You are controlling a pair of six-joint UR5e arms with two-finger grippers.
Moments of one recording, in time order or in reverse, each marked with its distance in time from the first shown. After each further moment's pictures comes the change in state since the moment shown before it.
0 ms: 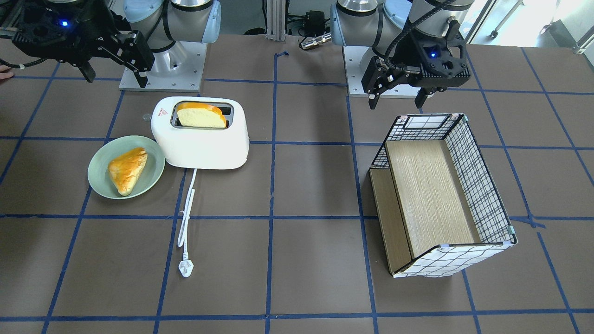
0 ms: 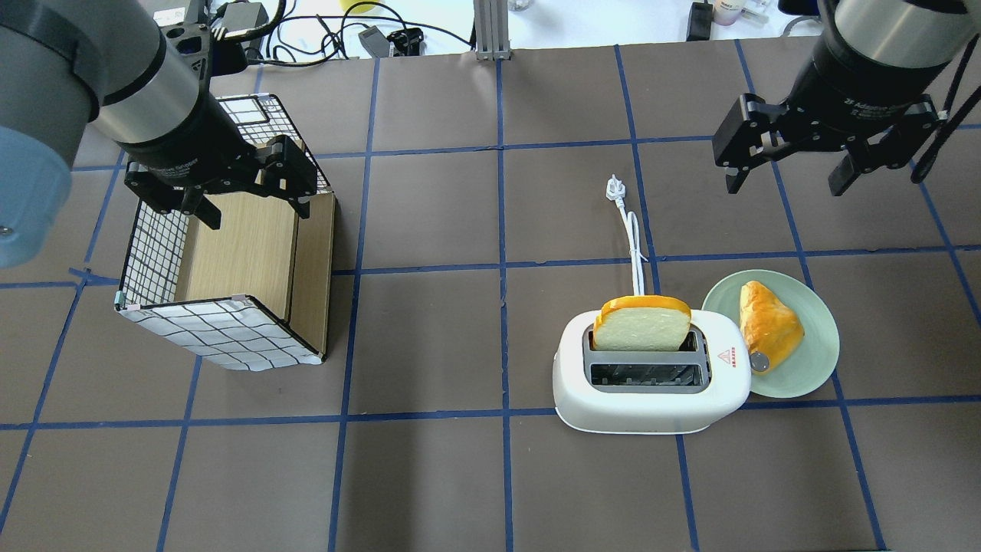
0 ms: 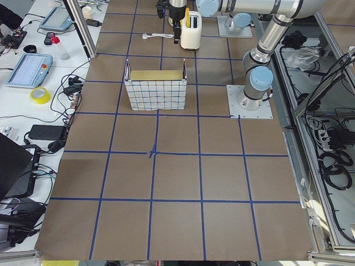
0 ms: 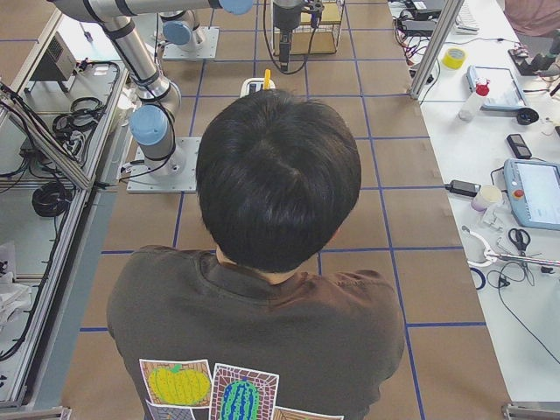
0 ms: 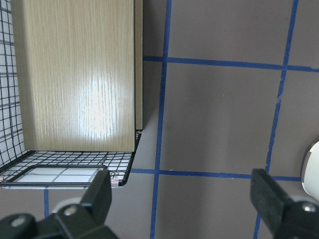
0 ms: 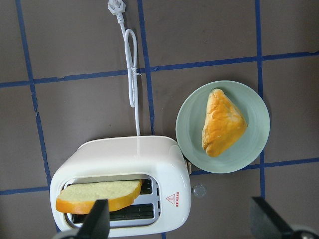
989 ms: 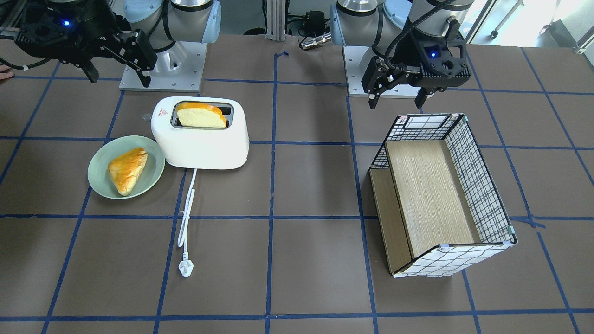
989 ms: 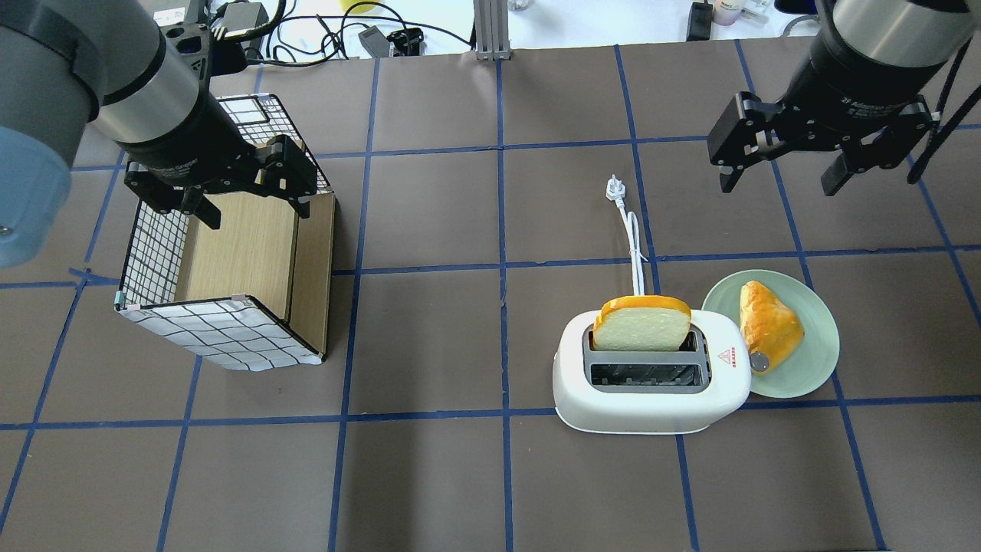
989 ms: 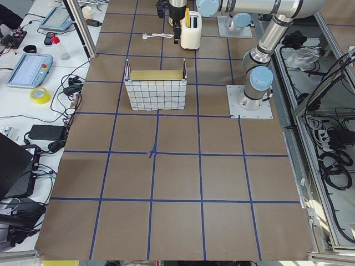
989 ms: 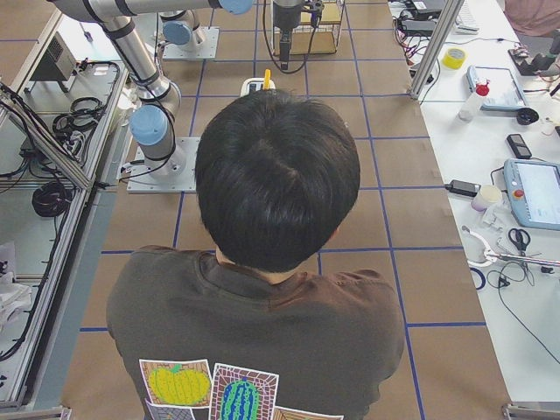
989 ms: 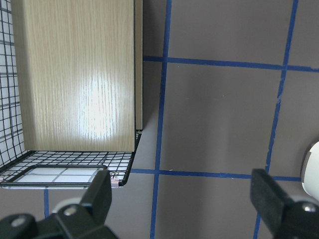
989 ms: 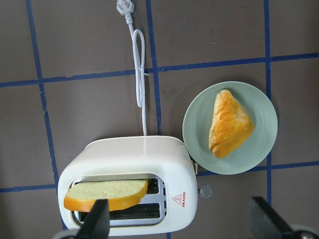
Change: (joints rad) left arm 0.000 0.000 0.000 0.000 0.000 0.000; right arm -0.001 0.000 0.000 -0.002 0.024 -0.013
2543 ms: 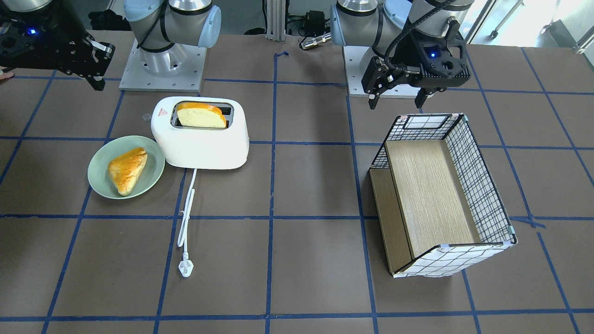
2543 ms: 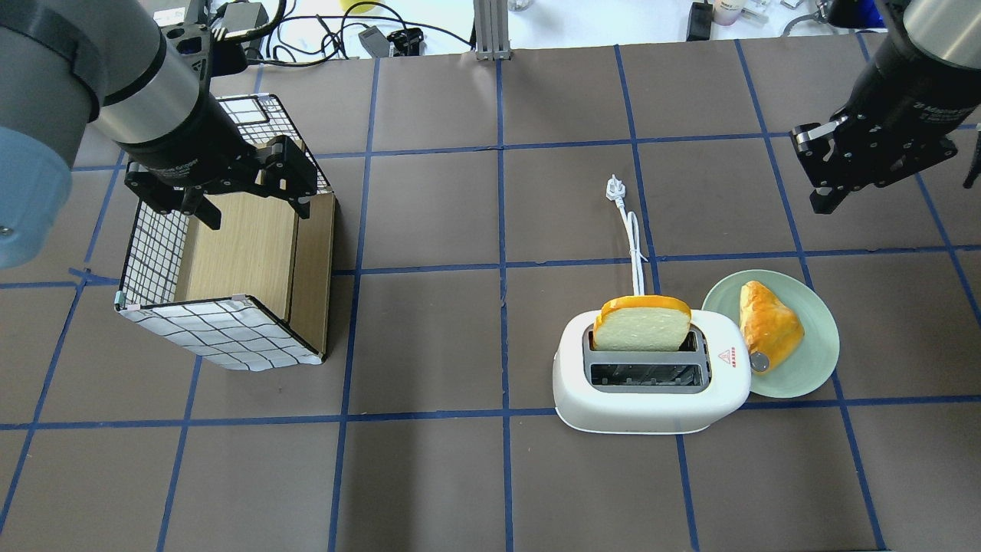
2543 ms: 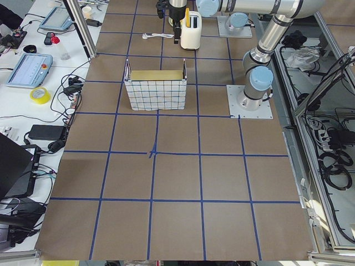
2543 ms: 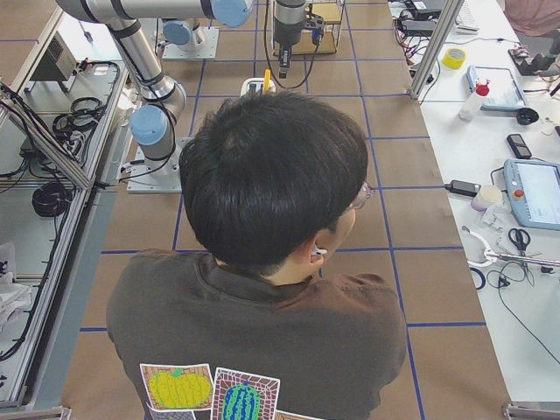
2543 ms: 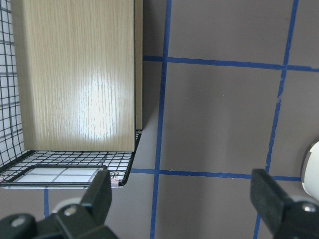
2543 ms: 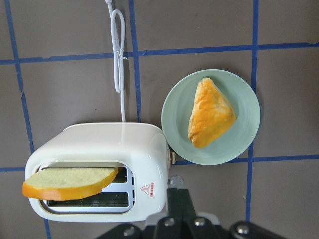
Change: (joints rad) left arm 0.000 0.000 -0.001 0.000 0.000 0.000; right arm -0.123 -0.001 0.014 0.059 0.017 -0.159
